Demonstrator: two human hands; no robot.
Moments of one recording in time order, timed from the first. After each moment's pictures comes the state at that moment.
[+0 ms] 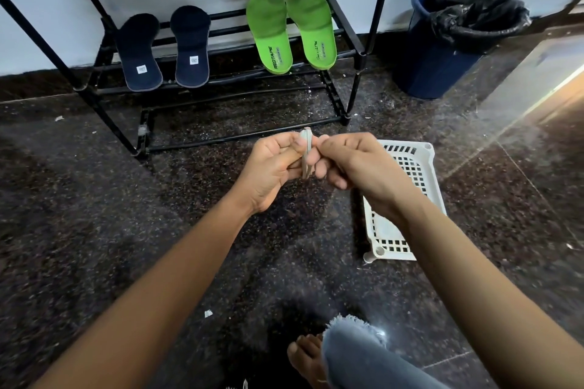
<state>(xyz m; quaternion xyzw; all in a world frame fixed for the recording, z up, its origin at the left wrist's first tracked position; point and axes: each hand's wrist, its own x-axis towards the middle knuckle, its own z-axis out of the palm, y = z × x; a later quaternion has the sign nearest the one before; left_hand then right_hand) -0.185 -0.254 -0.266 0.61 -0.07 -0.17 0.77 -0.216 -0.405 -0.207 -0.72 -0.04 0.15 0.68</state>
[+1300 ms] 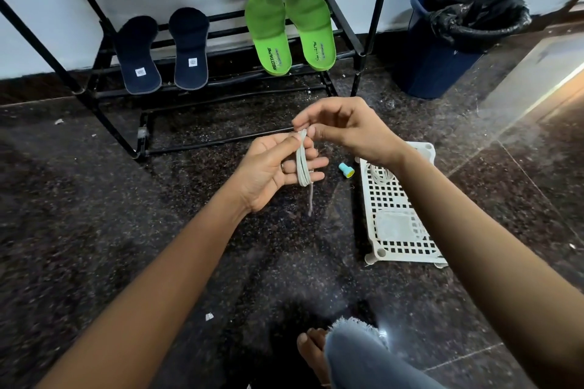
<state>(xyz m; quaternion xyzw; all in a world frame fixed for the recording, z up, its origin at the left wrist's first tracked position) -0.183 -0.251 -0.248 0.54 0.00 -0.23 0.81 -0.148 -0.424 -0.224 -0.76 -0.26 0.10 0.59</state>
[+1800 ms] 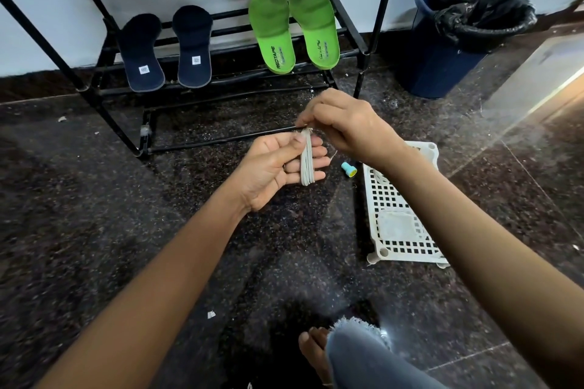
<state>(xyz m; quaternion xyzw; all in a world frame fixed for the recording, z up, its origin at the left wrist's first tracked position) -0.183 -0.245 -0.251 0.55 -0.01 -0.25 0.80 -0.142 -0.419 -0.227 -0.84 -0.43 -0.20 0.27</state>
